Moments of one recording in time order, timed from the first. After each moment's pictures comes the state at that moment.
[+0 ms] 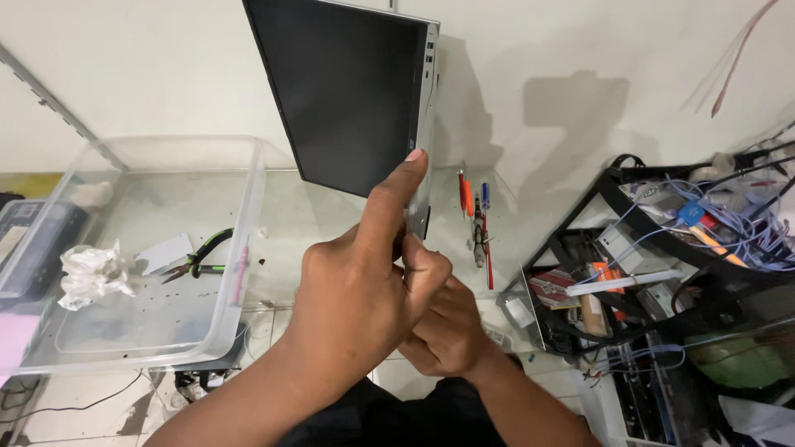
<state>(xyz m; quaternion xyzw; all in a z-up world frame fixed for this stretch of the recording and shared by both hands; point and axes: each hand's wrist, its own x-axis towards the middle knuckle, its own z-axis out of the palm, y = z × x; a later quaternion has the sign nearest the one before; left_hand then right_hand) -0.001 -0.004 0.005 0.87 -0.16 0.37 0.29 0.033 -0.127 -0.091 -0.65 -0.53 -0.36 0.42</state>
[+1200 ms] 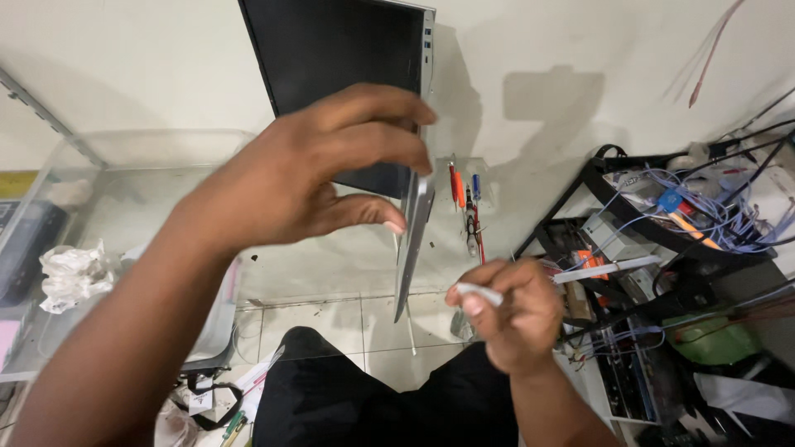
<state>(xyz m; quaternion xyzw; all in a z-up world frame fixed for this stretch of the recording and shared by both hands) 0.064 0.073 0.072 0.74 -0.58 0.19 0.28 0.011 -0.163 -0.091 -0.57 -0.33 -0.25 0.71</state>
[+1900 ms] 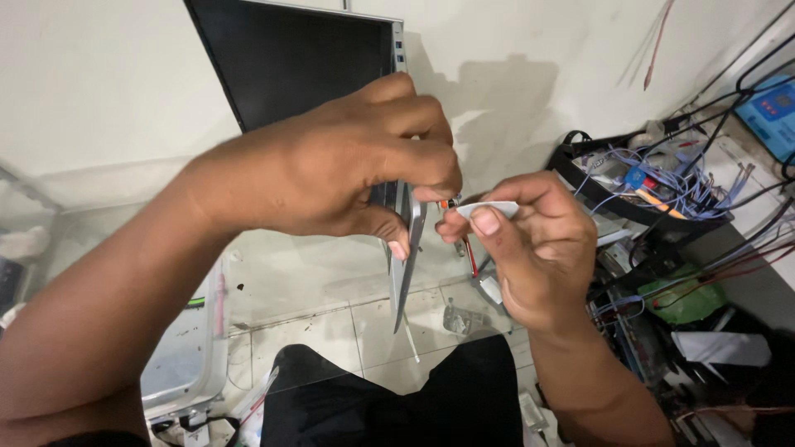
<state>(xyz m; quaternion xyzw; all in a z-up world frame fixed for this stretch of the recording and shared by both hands) 0.108 0.057 0.096 0.67 -0.71 0.11 0.17 0.023 -0.143 -0.005 -0.61 -0.18 -0.26 0.73</state>
